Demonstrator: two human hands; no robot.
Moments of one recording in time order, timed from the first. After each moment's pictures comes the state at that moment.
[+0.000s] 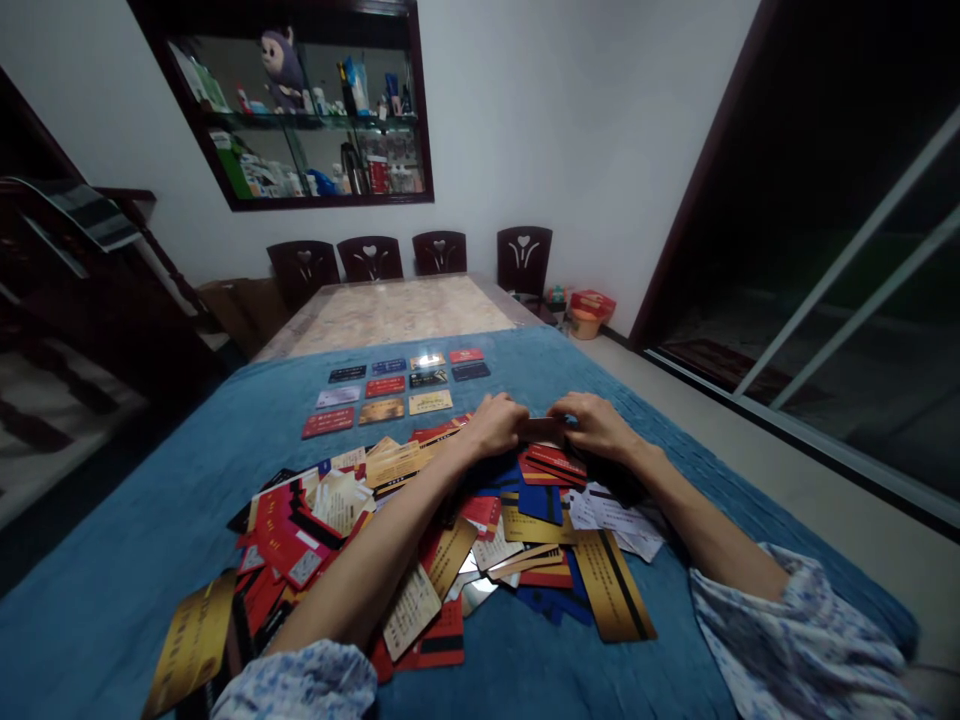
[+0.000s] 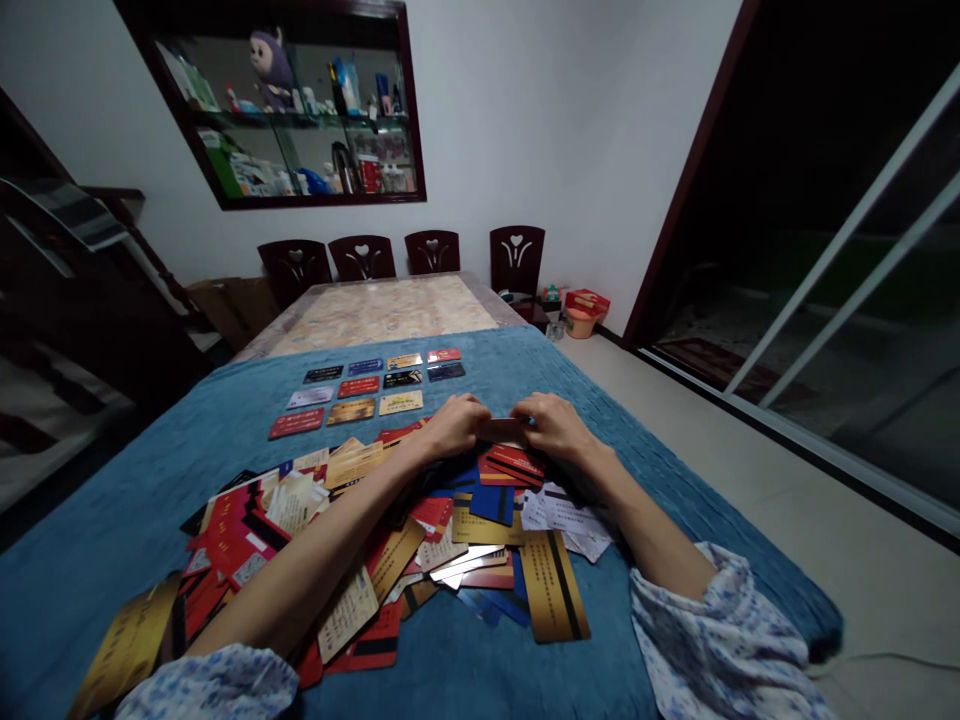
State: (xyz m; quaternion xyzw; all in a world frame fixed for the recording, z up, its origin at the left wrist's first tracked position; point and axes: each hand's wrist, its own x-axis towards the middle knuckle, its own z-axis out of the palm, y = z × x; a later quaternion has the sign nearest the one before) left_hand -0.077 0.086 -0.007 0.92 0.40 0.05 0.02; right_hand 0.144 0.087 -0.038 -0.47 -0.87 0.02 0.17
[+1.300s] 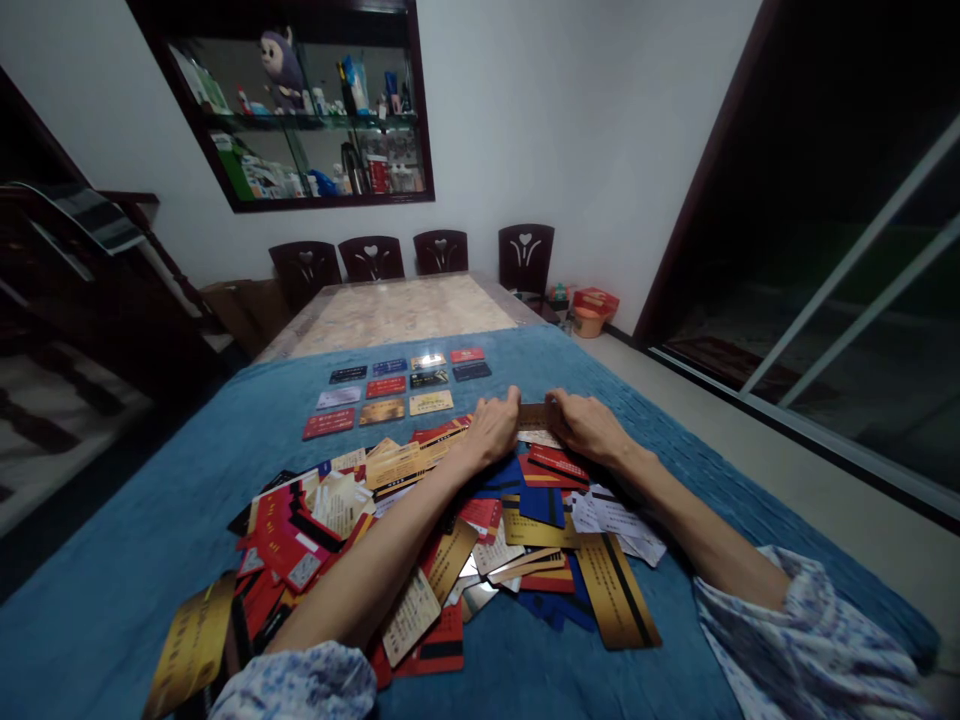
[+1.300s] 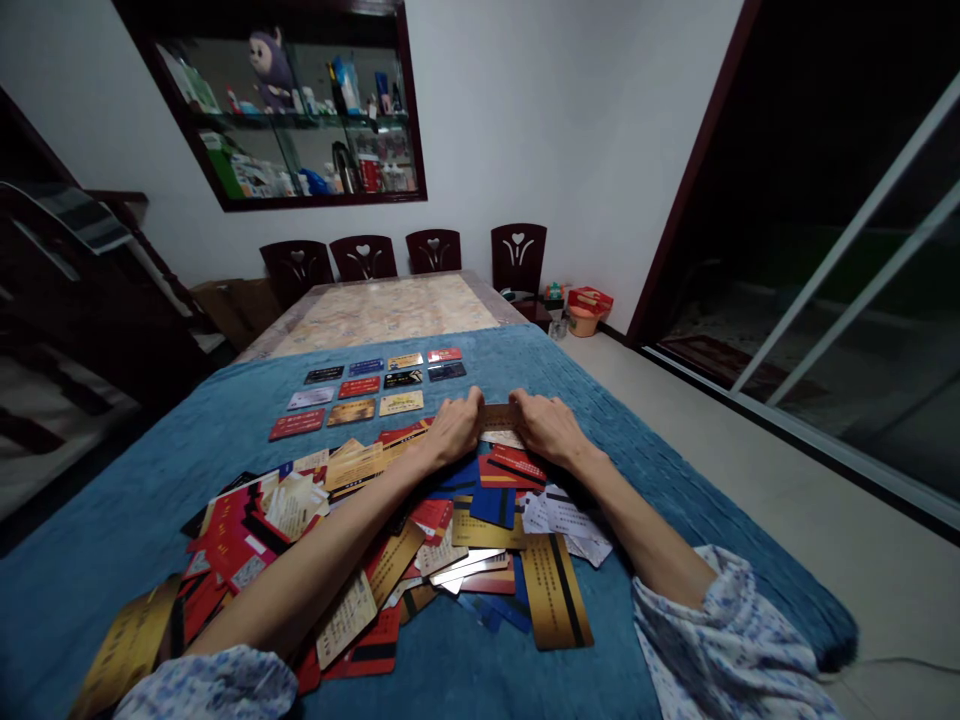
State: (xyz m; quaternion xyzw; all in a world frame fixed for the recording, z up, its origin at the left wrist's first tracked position) left_hand -0.072 0.085 -0.029 0.86 0.50 0.10 0.00; right_hand 0.126 0.083 -0.044 -0.55 -0.82 -0.08 0.13
